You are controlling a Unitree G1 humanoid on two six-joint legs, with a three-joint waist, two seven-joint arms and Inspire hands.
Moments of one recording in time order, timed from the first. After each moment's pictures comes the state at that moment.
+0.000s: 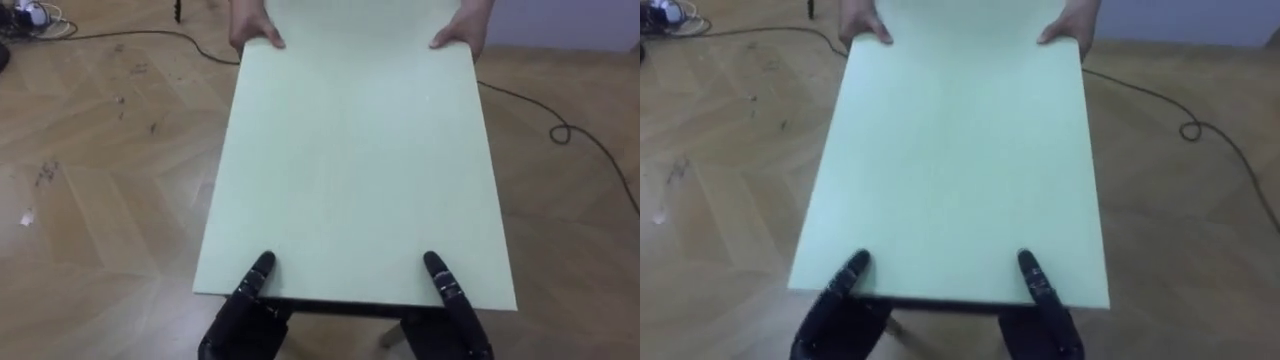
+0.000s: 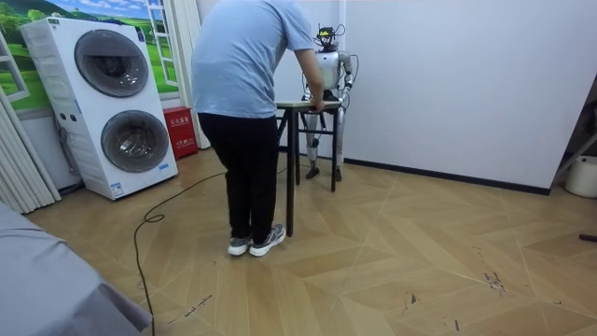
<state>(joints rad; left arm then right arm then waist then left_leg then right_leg) 0.39 0.18 -0.27 0.23 -1.32 0.05 -0.29 0.40 -0.22 0.29 0.26 1.45 -0.07 0.35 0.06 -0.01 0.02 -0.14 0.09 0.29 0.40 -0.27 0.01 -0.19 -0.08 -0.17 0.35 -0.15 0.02</state>
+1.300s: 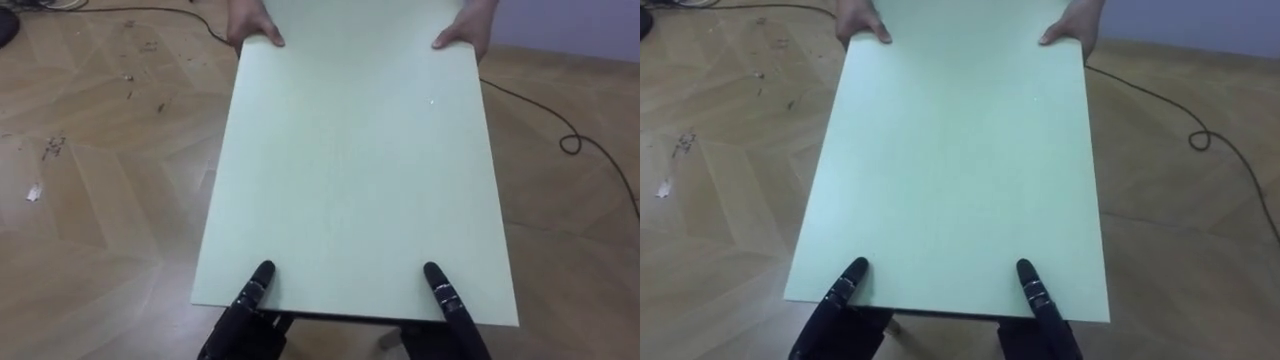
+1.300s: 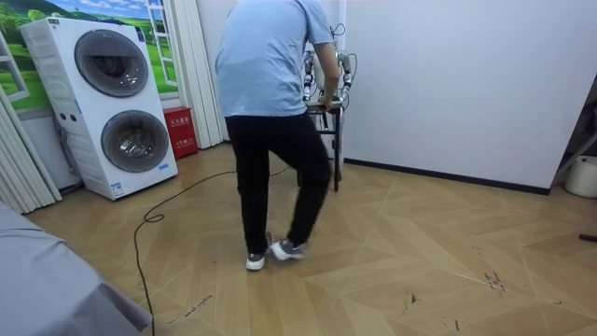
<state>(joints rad) 0.41 0.19 -0.28 0.23 -1.30 0.01 -0.31 0.42 -0.24 0.33 0.26 1.48 -0.11 0.37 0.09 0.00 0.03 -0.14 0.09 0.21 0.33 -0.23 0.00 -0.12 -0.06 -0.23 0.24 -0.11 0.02</state>
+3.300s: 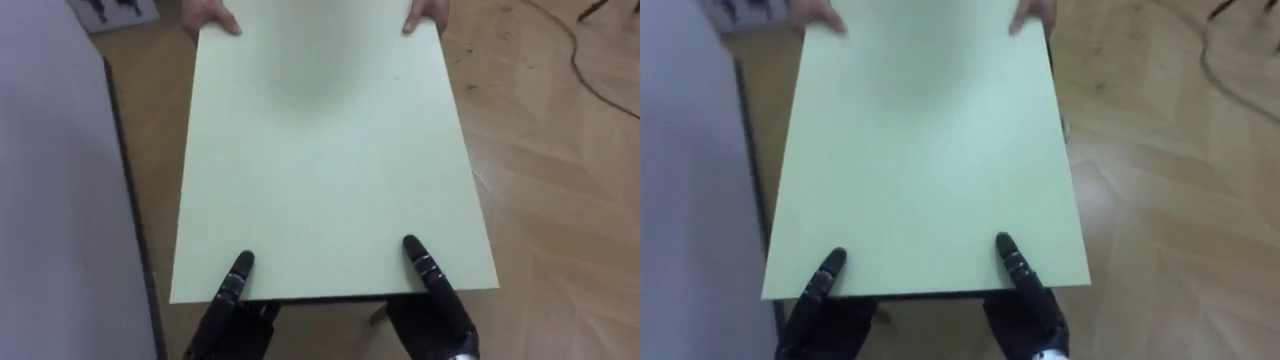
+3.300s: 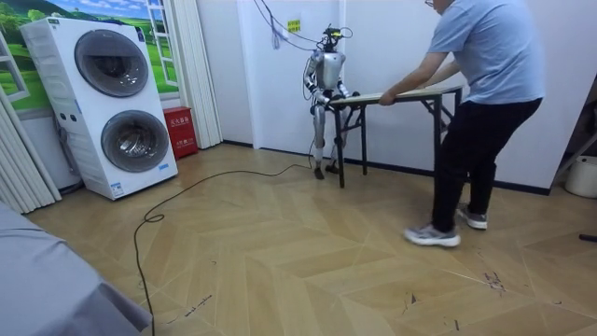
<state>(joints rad) 0.43 0.20 -0.29 0.21 -1.35 -0.05 -0.31 0.35 -0.21 0.31 0.24 1.39 -0.06 0.32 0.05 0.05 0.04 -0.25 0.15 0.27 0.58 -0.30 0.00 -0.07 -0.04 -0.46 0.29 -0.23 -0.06</state>
